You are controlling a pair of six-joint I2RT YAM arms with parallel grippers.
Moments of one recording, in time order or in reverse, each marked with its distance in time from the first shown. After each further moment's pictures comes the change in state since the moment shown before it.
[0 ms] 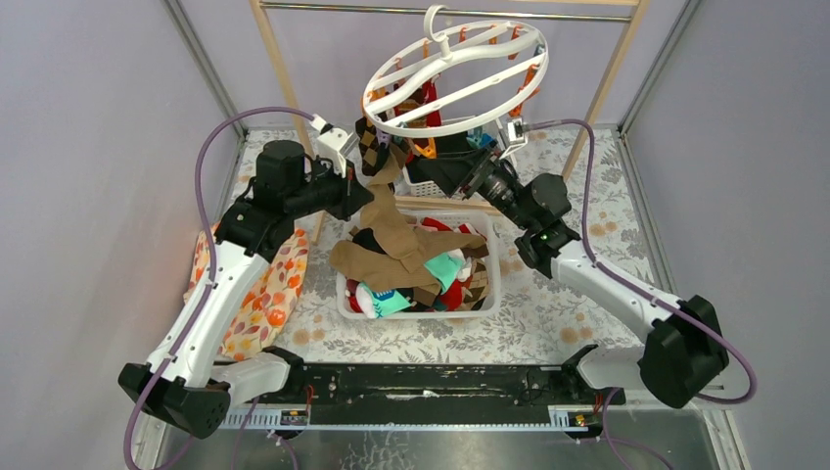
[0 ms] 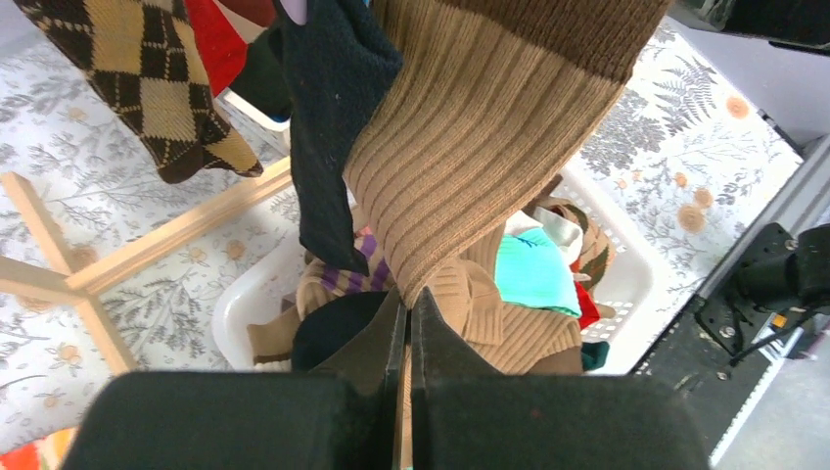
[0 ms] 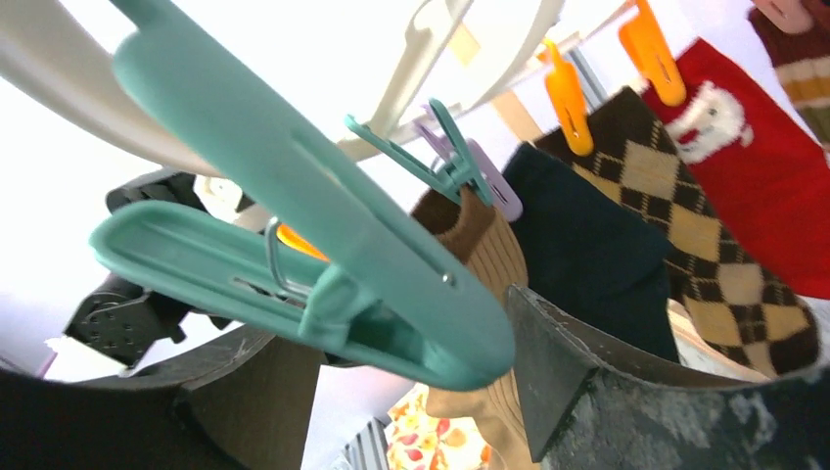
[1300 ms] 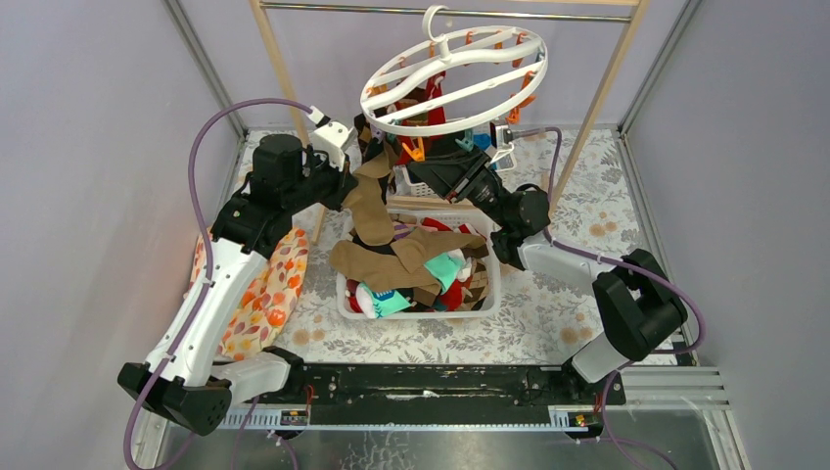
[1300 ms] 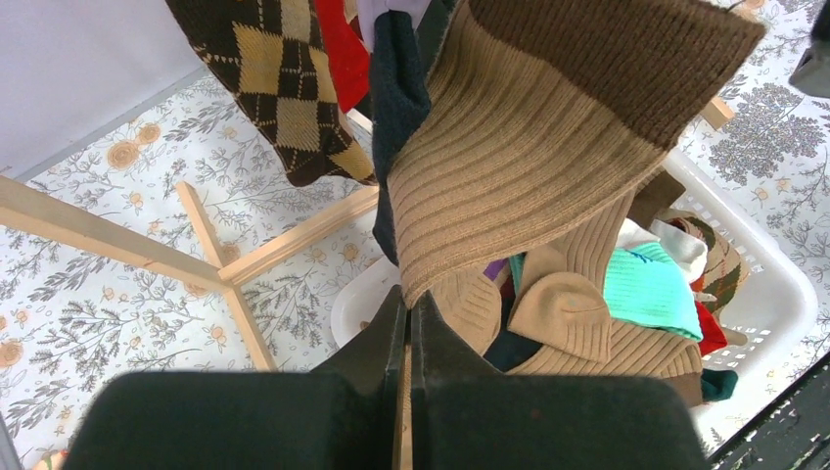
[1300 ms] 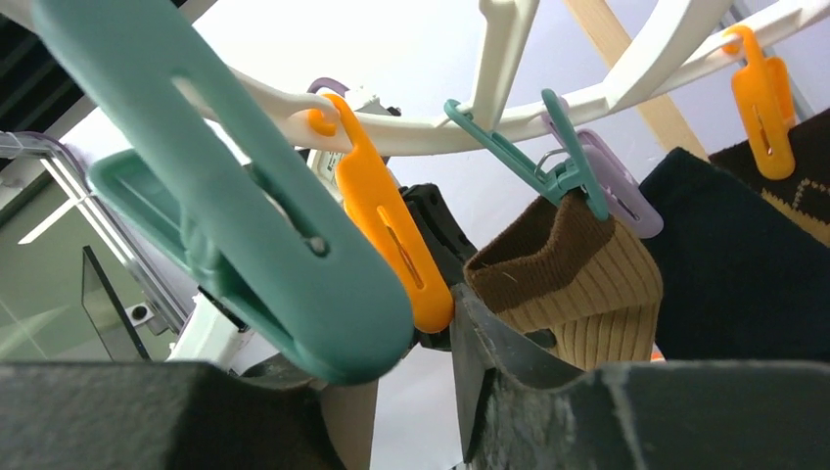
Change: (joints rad) left arm 0.001 0.017 0.064 -0.027 -0.199 0.166; right arm 0.014 0.291 -0.026 0.686 -0.127 0.297
